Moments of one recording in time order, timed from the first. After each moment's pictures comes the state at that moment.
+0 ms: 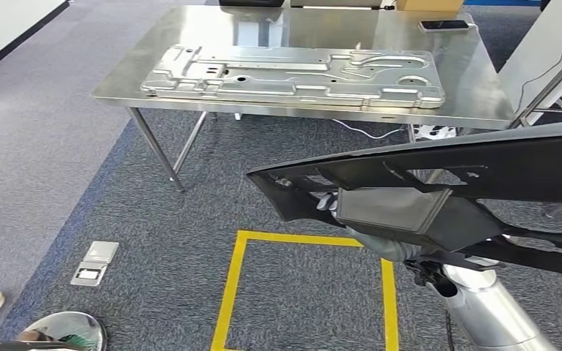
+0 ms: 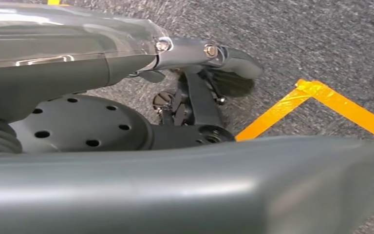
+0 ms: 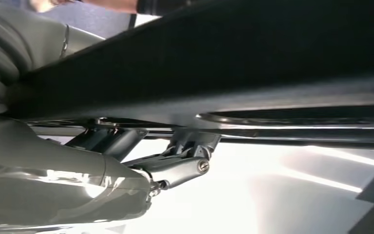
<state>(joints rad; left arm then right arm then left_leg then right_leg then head) -0.09 -0.15 1.36 -0.23 -0.83 -0.21 -0.18 -0.24 -0.27 0.32 -1.75 -0.16 0.53 -0.49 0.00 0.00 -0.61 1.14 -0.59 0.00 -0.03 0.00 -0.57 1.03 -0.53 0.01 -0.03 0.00</state>
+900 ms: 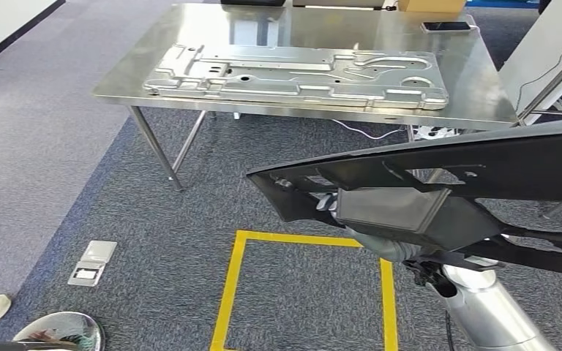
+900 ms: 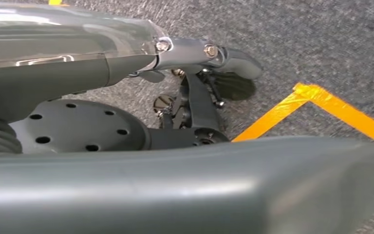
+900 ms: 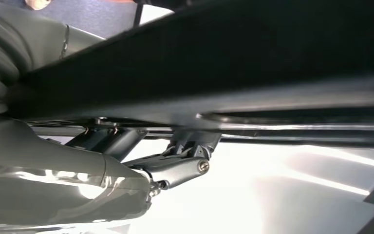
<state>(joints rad) -0.09 -0.15 1.36 -0.23 -0.83 -0.21 -0.18 -0.24 -0.27 0.32 -1.75 -0.16 0.53 -0.49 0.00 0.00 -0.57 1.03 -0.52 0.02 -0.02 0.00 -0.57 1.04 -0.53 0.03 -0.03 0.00</state>
